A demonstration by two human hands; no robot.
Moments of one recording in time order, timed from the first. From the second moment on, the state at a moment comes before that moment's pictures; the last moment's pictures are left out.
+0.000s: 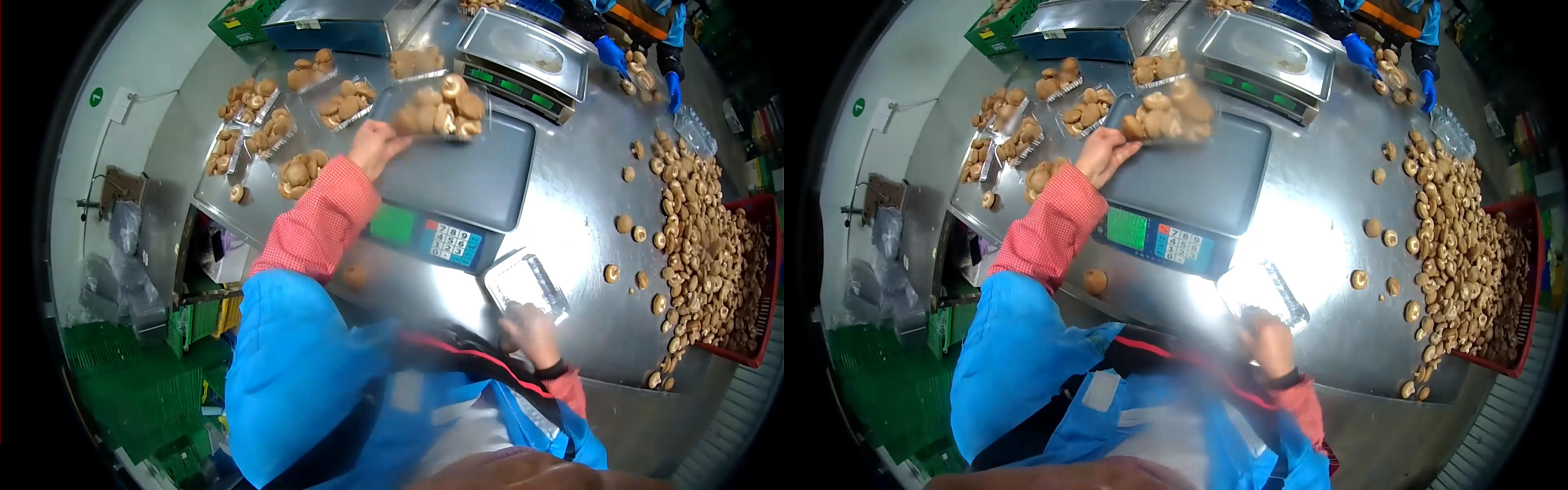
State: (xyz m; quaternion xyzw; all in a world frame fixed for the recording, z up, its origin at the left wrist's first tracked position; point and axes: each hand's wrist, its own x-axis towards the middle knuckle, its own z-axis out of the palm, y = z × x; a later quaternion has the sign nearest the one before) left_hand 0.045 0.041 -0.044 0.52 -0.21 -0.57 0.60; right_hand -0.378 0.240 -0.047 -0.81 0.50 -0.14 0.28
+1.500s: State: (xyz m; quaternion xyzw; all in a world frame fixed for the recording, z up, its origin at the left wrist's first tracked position) left_hand -0.312 0.072 -0.003 0.23 -0.71 -0.66 -0.08; right_hand -0.501 0.255 0.035 -0.63 0.72 -0.26 0.11
